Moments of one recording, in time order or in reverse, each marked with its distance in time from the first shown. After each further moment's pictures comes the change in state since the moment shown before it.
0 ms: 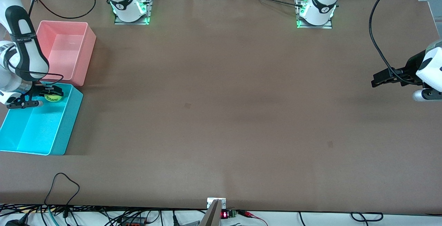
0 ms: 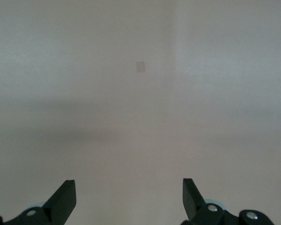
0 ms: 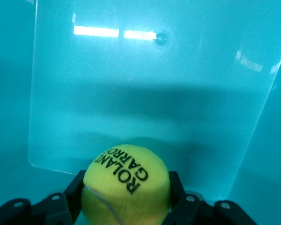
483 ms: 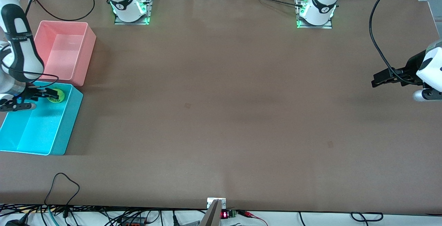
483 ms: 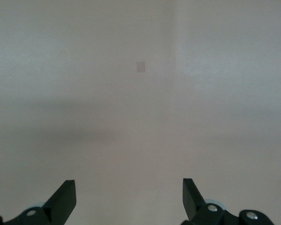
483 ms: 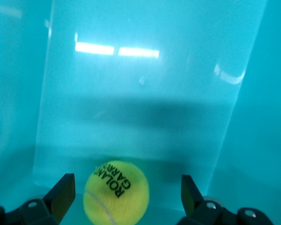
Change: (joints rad) left arm 0.001 0.000 0.000 0.000 0.000 0.000 0.000; right arm 0.003 -0.023 0.010 0.077 0.013 0.003 0.001
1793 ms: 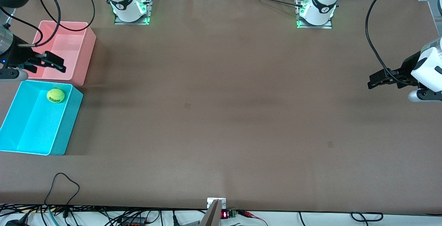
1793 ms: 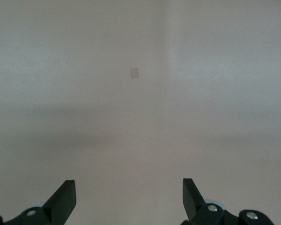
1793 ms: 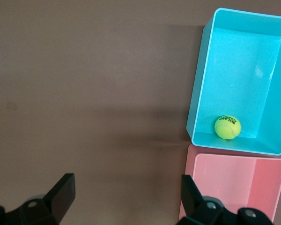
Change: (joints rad) left arm -0.001 0.000 -0.022 -0.001 0.000 0.028 -0.001; right arm 0.282 -0.455 0.156 0.223 -0.029 -0.729 0.525
